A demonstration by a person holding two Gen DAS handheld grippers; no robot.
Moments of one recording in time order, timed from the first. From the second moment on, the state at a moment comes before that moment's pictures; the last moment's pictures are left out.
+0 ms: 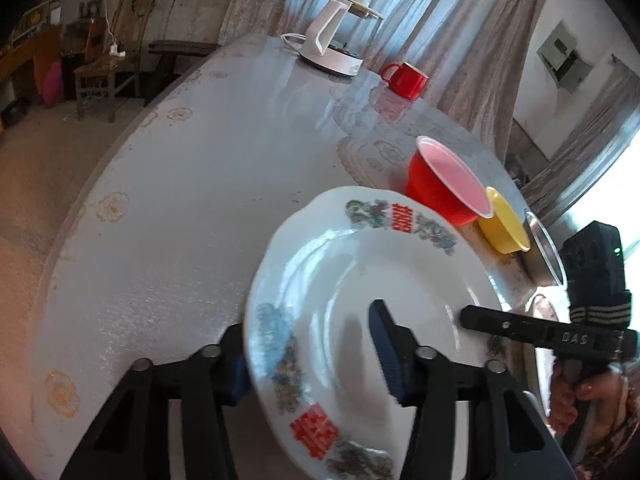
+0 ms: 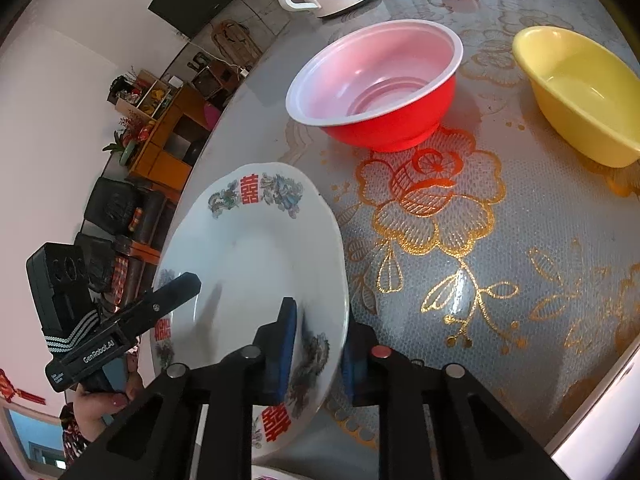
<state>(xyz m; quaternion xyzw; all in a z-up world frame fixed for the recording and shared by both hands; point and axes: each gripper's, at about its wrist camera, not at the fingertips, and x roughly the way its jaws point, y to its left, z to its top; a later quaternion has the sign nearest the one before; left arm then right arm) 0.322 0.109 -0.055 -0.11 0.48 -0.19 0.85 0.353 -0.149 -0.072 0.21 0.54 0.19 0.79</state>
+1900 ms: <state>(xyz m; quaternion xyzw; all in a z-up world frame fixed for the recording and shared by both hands) 0.280 0.030 -0.045 -0.07 0.45 -0.23 0.86 0.314 -0.192 -0.039 0.16 0.49 0.18 0.84</state>
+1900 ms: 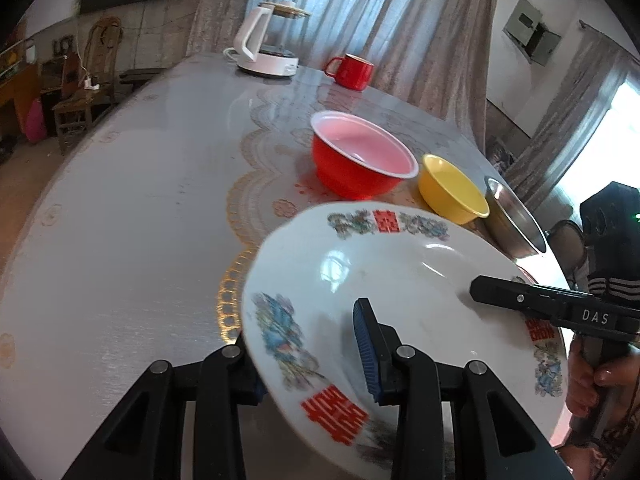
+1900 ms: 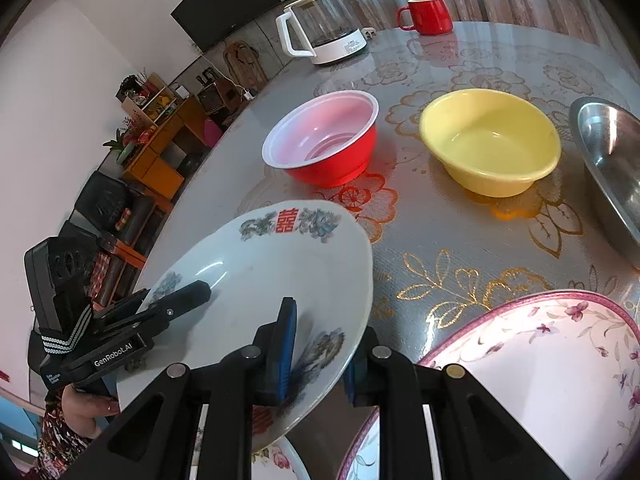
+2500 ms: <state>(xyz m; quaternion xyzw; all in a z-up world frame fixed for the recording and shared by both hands) 0.265 0.004 -0.023 -0.07 0.42 -0.25 0.87 0.297 -0.208 -0.030 0.15 0.45 0.18 0.86</state>
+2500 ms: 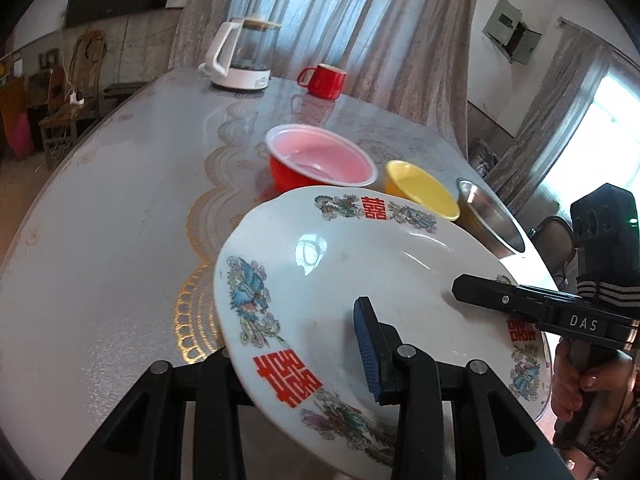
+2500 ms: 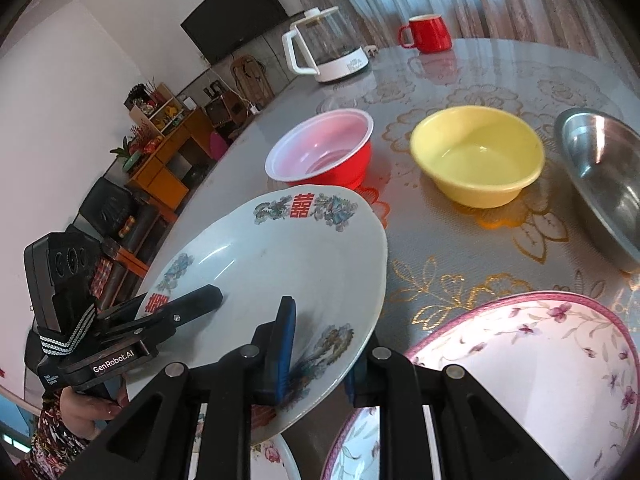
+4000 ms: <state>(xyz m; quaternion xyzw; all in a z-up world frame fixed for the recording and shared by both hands) 0.180 -0.163 -0.045 -0.01 0.47 -0.33 0.82 0.154 -0.366 -0.049 0.21 0.41 0.08 0.89</state>
